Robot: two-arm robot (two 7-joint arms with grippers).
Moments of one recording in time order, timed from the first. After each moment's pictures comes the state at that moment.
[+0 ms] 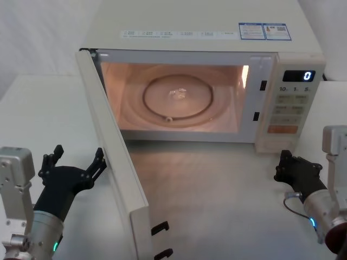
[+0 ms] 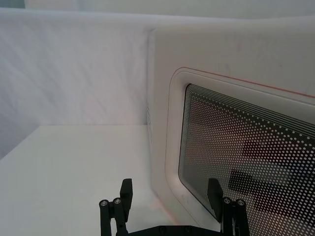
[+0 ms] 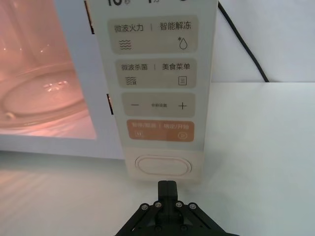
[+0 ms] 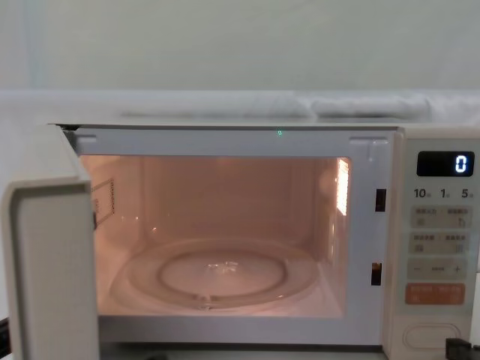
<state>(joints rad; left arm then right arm) 0.27 0.24 0.04 -1.85 -0.25 -0.02 -0.02 -0.01 0.01 -0.10 -1.59 0.07 0.18 0.07</state>
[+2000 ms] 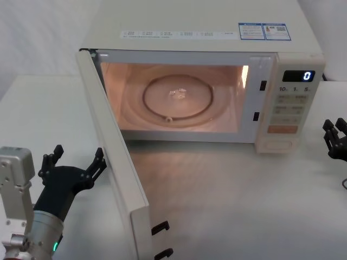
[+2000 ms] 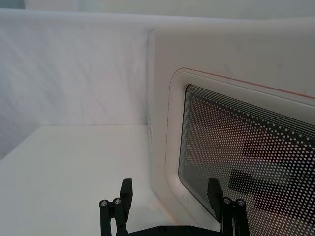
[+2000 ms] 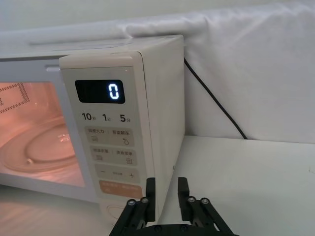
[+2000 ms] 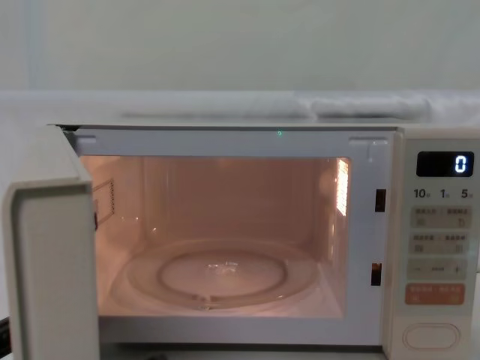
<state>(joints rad) 0.27 0.24 0.04 -1.85 -0.25 -0.02 -0.02 -0.06 0.21 0.04 -1.76 0.28 0.17 0.27</state>
